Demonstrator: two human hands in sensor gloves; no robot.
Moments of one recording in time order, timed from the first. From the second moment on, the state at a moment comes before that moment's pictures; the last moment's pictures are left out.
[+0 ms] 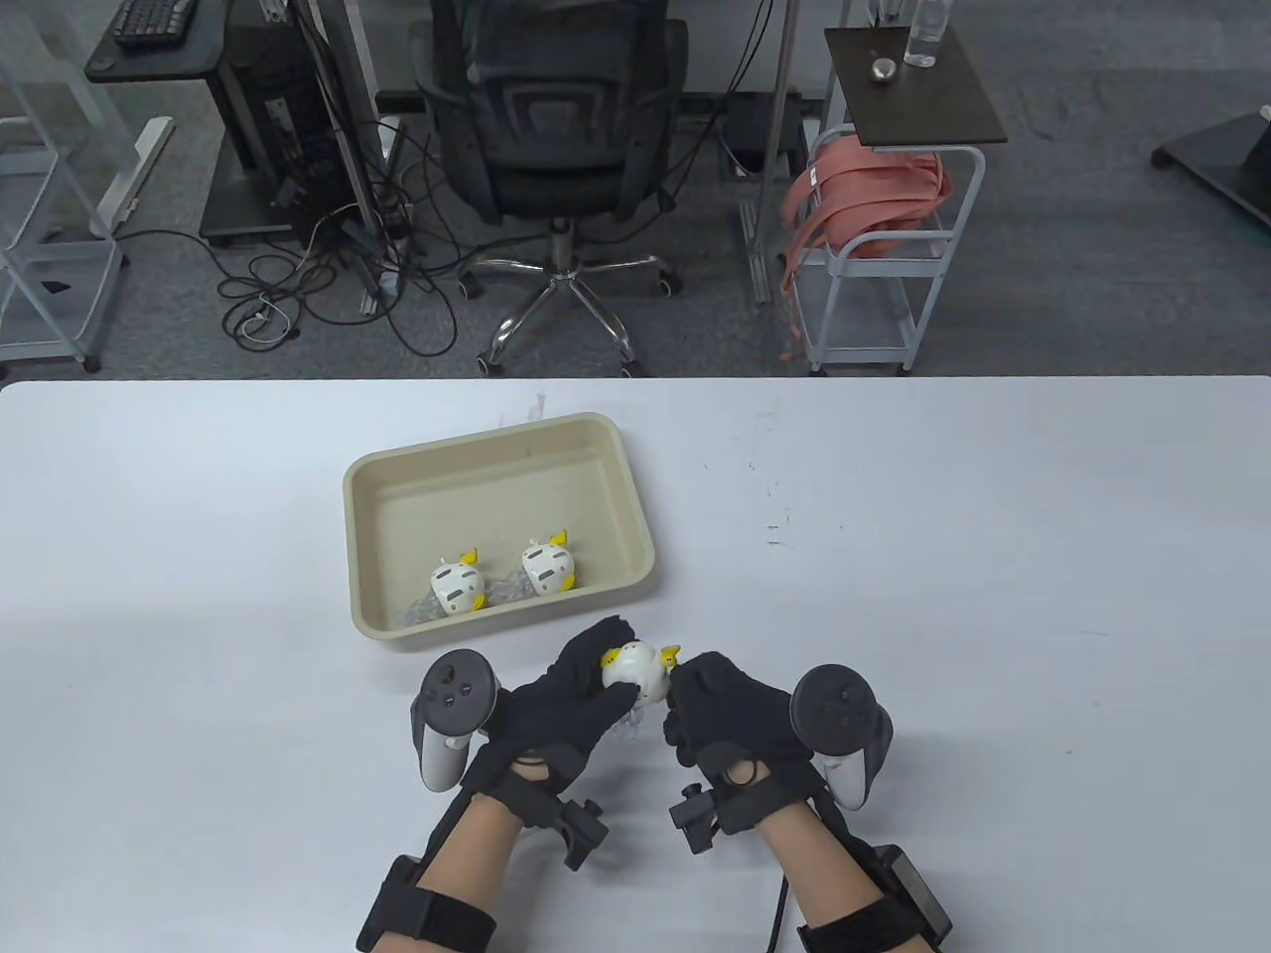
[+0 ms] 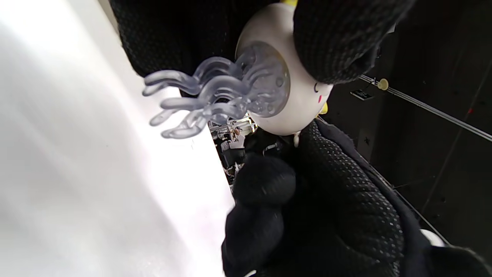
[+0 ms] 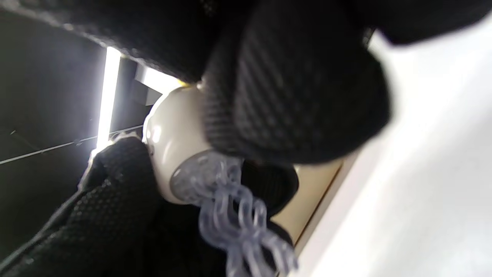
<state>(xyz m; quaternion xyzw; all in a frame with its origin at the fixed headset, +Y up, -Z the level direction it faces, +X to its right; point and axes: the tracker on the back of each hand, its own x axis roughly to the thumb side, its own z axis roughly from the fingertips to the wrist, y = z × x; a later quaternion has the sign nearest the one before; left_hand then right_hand) -0.145 -0.762 -0.291 -0.07 -0.18 0.61 0.77 0.103 -0.738 -0.279 0.09 -0.08 0.83 0.55</state>
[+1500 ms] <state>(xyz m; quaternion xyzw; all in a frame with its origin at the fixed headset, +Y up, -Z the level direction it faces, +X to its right) -0.145 -0.759 -0.289 -0.06 -0.19 0.62 0.76 0.107 -0.748 -0.284 0.07 0.00 0.78 0.63</state>
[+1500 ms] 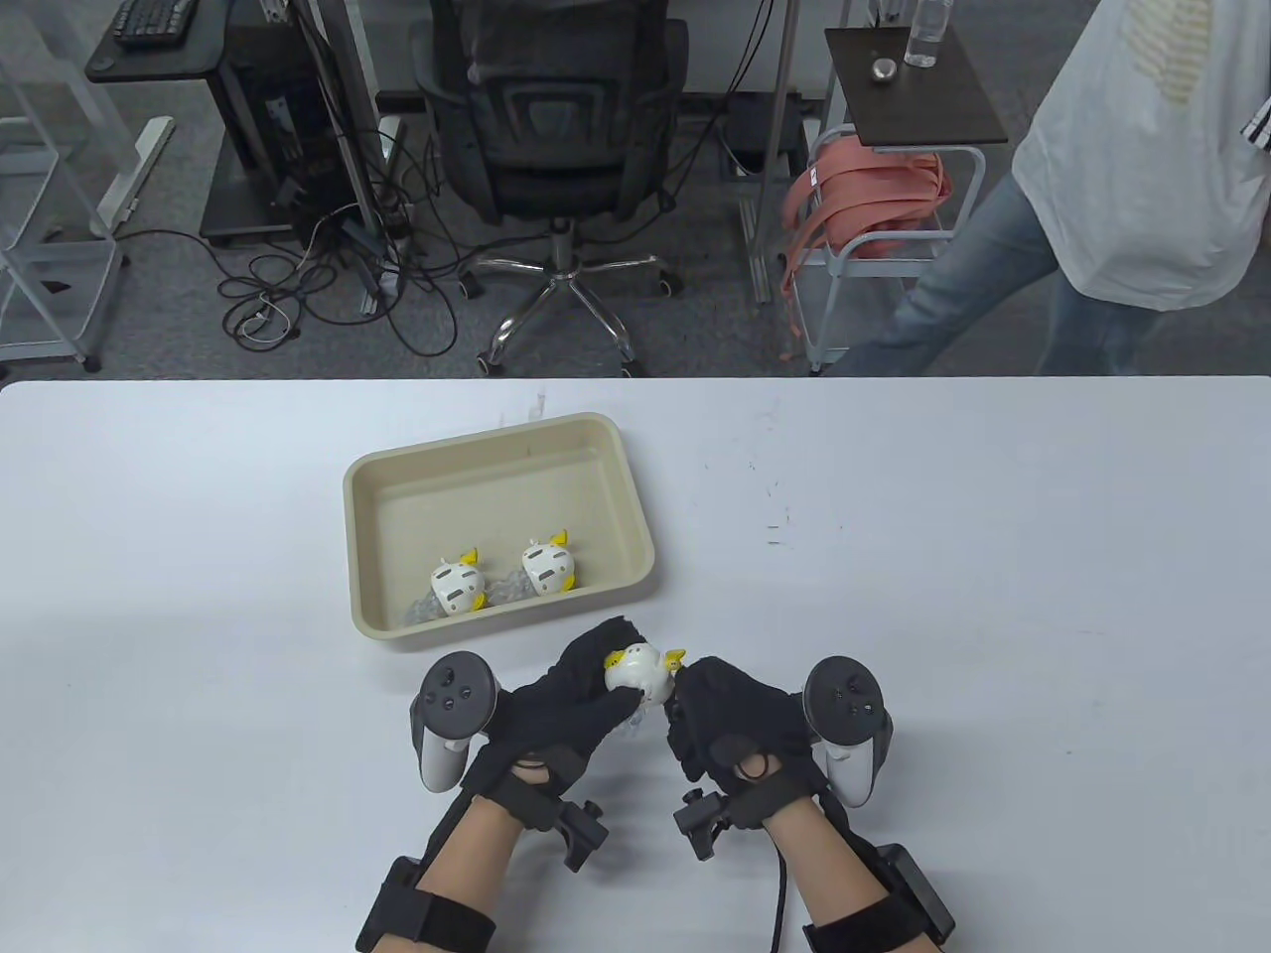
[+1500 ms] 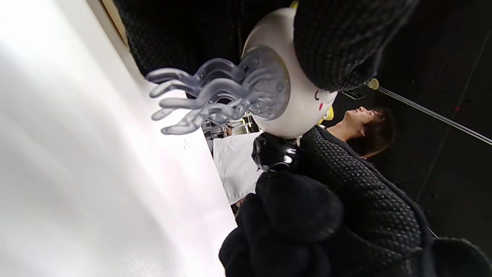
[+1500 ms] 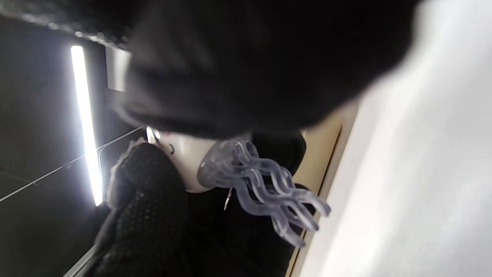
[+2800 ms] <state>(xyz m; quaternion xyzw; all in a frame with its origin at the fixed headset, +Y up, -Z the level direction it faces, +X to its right) -0.148 -0.742 -0.287 -0.02 -0.18 0.54 0.82 0.105 -0.740 -0.282 0.10 -0.04 0.82 0.56</state>
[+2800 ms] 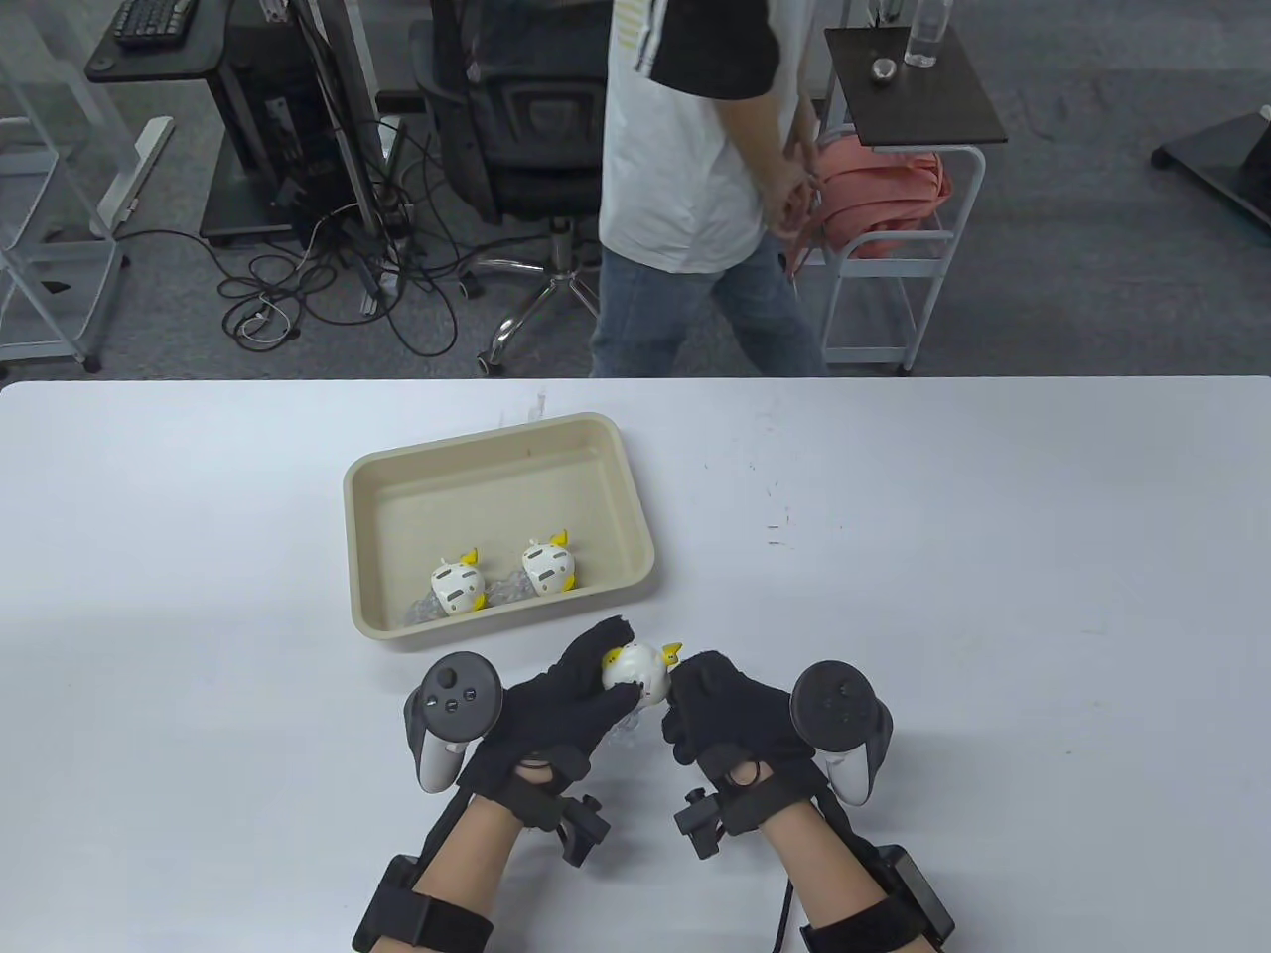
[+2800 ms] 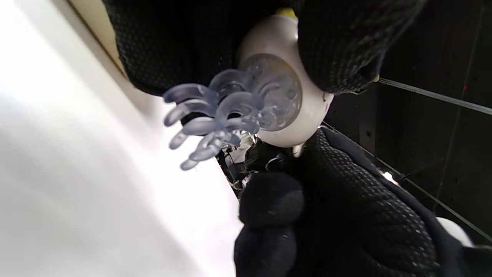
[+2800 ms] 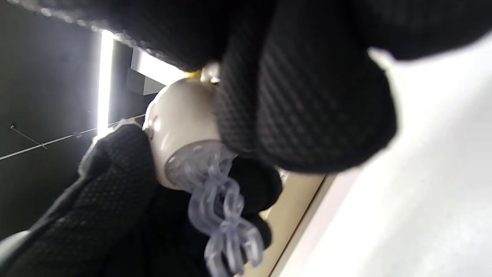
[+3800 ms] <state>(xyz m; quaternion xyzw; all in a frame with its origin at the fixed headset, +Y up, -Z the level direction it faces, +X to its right) -0.170 -0.717 -0.396 0.09 0.03 -0.01 1.00 0.113 -0.739 -0.282 0.10 -0.04 0.83 0.55</state>
